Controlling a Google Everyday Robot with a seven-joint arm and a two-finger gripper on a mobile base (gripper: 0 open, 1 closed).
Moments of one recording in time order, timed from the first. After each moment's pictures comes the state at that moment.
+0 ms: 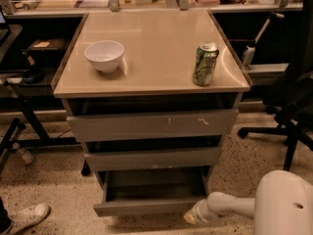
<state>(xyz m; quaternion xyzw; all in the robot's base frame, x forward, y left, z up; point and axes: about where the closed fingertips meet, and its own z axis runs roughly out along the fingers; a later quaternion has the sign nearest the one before) 0.467 -0.156 0.142 -0.36 0.90 0.19 0.14</state>
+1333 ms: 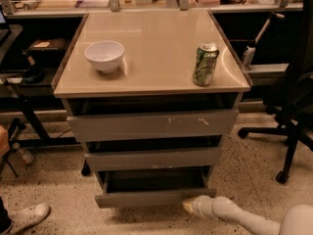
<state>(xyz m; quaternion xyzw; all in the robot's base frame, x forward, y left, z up) 0.529 -0.157 0.148 -0.27 0.89 0.21 0.29</state>
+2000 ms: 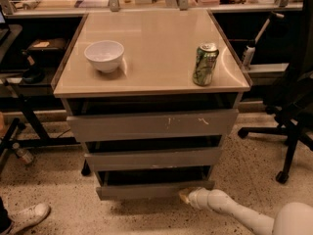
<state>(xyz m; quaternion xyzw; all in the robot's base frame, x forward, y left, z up) 0.574 -0.146 0.156 -0.27 0.88 0.20 0.33</state>
